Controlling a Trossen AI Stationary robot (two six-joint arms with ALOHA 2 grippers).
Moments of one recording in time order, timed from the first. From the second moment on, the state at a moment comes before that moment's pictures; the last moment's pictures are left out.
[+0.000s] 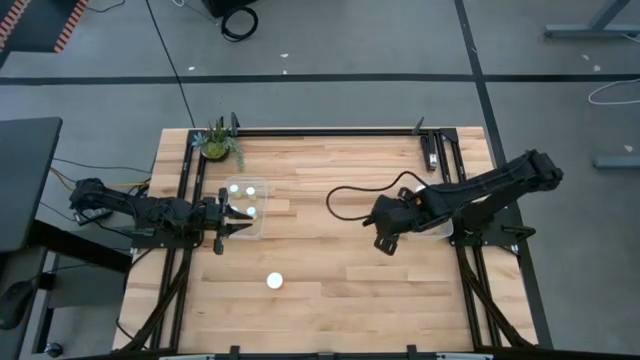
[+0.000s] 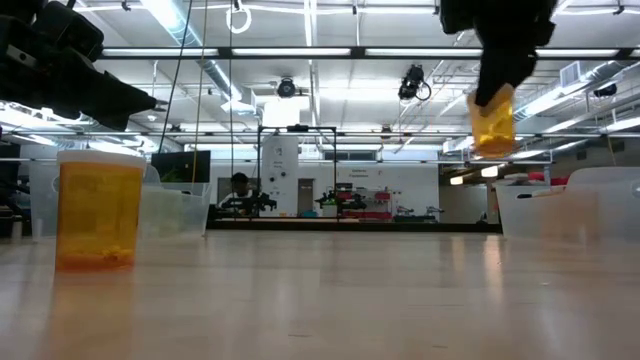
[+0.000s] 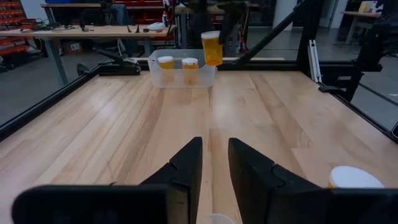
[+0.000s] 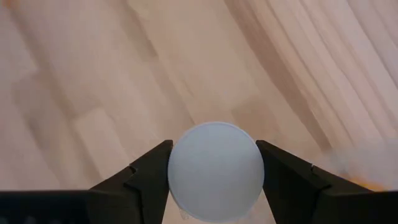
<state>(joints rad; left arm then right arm) -0.27 0.16 0.03 0.01 -0.32 -0.04 0.28 1.38 1.14 -1.02 0.29 0.76</state>
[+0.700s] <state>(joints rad) -0.27 0.16 0.03 0.01 -0.32 -0.04 0.22 1.26 1.09 -1.44 0.22 1.14</state>
